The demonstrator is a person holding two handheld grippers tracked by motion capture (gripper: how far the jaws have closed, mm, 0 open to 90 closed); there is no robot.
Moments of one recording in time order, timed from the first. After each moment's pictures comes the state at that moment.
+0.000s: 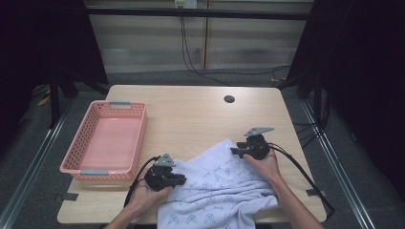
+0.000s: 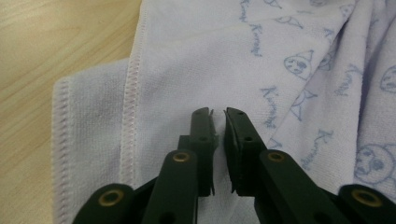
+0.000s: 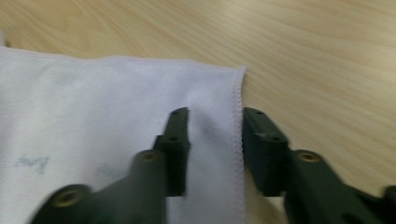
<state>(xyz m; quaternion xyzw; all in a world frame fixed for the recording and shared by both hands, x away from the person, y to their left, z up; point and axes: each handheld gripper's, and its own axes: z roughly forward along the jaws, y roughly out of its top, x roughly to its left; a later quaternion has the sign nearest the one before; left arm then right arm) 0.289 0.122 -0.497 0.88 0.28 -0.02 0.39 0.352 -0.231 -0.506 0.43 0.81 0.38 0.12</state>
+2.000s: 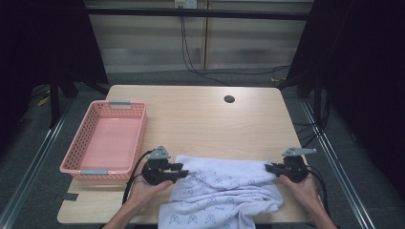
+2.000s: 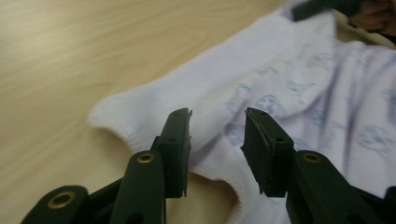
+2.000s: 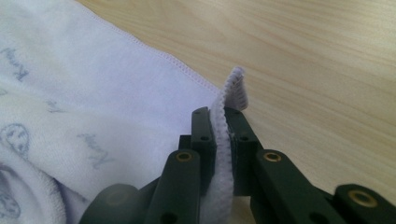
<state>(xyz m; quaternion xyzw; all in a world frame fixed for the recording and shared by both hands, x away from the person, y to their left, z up) 0.301 0.126 -0.477 0.84 0.32 0.03 0.44 0.266 -0.323 -0.499 0.48 0.79 0.36 0.12</state>
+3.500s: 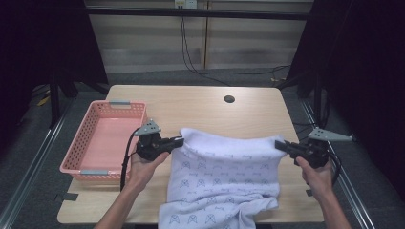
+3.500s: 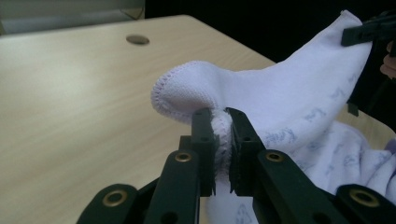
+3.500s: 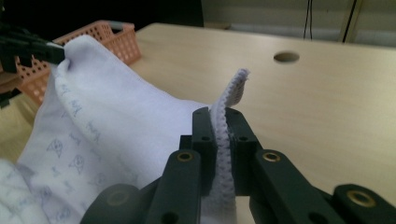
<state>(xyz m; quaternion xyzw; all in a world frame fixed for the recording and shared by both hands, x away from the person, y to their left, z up) 0.331 0.139 -0.407 0.77 0.31 0.07 0.55 0.264 -0.340 -0.403 0.44 0.71 0.52 0.17</state>
